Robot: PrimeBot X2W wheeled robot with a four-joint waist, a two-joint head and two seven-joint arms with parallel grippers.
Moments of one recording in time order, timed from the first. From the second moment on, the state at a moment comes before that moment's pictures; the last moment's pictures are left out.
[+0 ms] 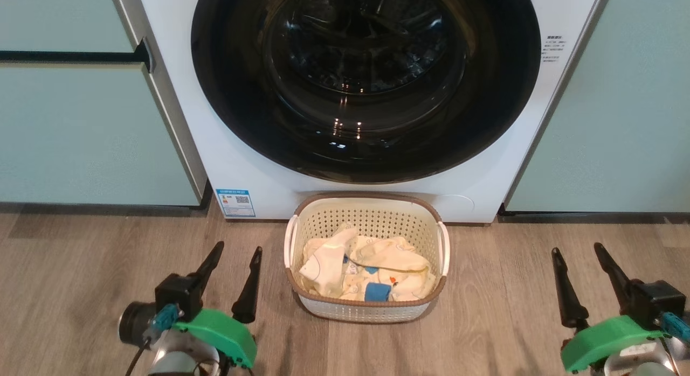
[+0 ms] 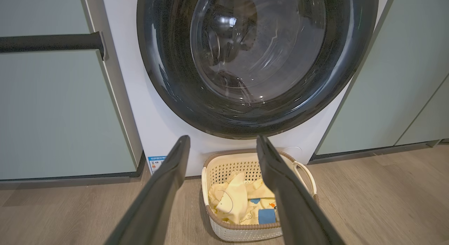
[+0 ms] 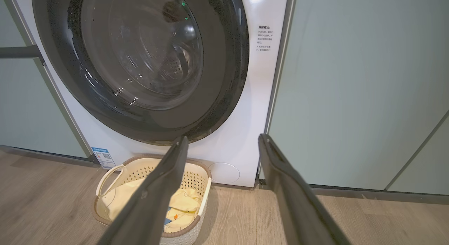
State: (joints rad) left arm -0.05 0.05 -0.03 0.29 -0.12 -0.09 -0.25; right arm -0.07 -0.05 0.00 0.33 0.02 0.13 -0.25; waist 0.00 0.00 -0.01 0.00
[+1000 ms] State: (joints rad) left arm -0.07 0.05 -0.04 0.31 -0.11 -0.08 -0.25; right arm -0.07 -0.04 0.00 0.32 0.03 0.13 -0.25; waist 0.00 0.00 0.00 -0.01
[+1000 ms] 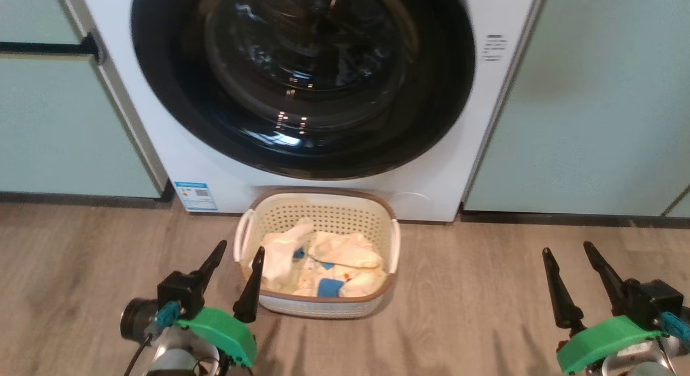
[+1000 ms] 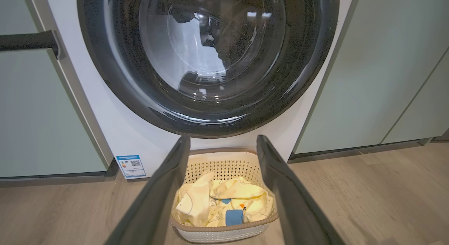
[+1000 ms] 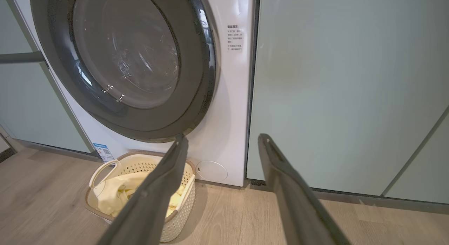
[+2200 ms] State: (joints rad) left arm -0.07 0.05 -0.03 0.29 -0.11 -0.08 -0.25; right arm -0.07 -0.04 -0.01 0.32 0.04 0.13 -0.25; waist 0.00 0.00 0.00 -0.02
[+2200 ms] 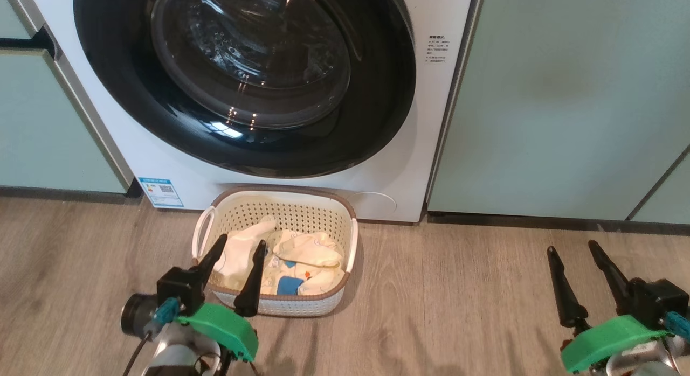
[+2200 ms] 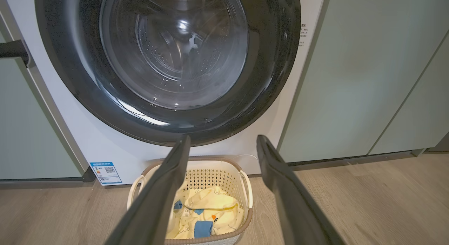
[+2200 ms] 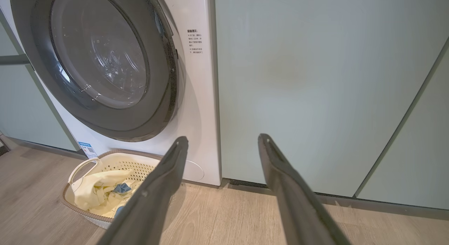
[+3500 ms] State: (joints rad) left arm -0.12 0.05 -0.04 0.24 -0.11 -0.10 -0.25; right arm -0.22 -0.04 -0.02 0.41 0.45 0.13 -0.25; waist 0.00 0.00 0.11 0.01
